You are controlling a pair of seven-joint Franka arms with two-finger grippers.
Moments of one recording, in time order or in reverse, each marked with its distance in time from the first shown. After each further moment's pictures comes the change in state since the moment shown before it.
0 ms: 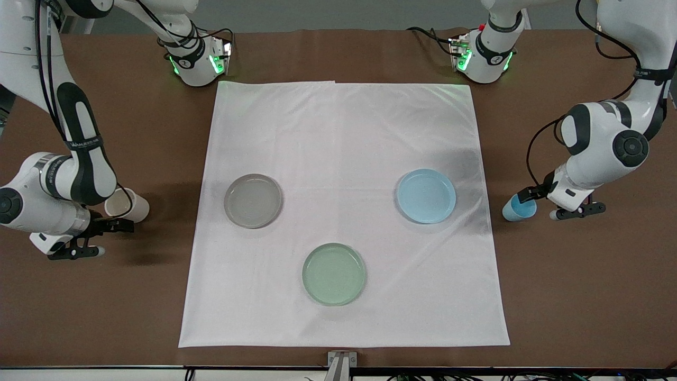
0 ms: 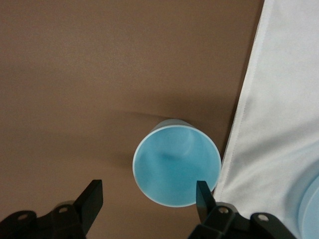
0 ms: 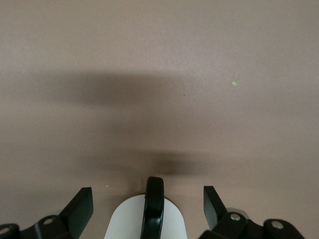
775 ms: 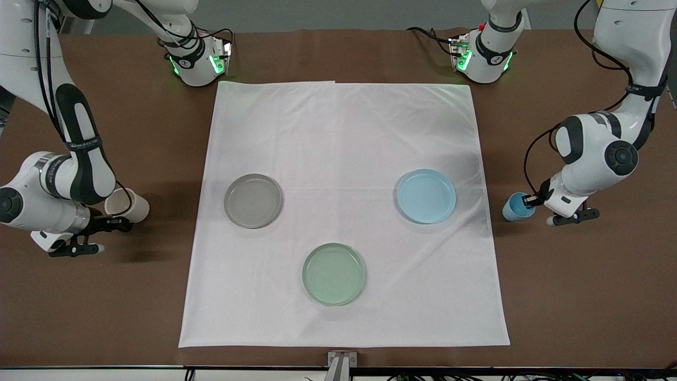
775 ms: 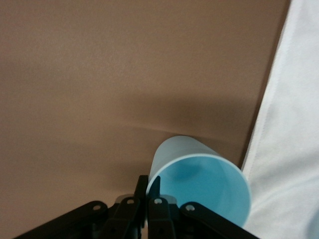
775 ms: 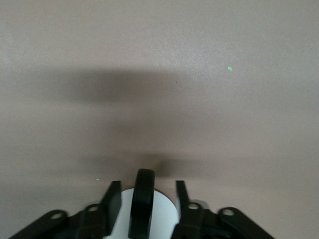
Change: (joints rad) left arm 0.025 0.075 -0.012 0.007 0.000 0.101 0.001; right arm -0.016 0.001 -0.004 -0.016 0.000 0.000 -0.002
